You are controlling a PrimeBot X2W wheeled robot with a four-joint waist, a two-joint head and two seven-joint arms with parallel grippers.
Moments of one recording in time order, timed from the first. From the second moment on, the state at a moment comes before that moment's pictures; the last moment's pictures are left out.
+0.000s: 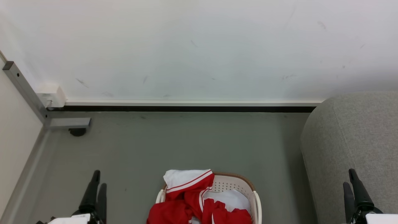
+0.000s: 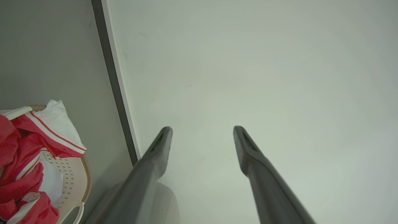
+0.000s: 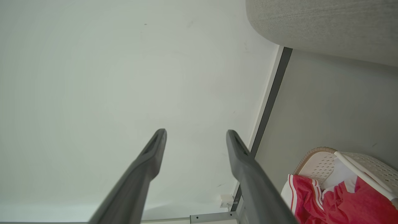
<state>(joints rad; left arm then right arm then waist) -0.07 0.03 0.09 0.25 -1.59 -0.13 0.06 -0.07 -0.03 -0.07 0.26 1.63 0.13 0.07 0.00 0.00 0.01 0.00</state>
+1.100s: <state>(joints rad) -0.08 0.04 0.06 0.15 -0.94 -0.12 -0.07 -0.10 -0.04 0.02 0.19 1.04 0.13 -0.07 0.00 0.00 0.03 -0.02</state>
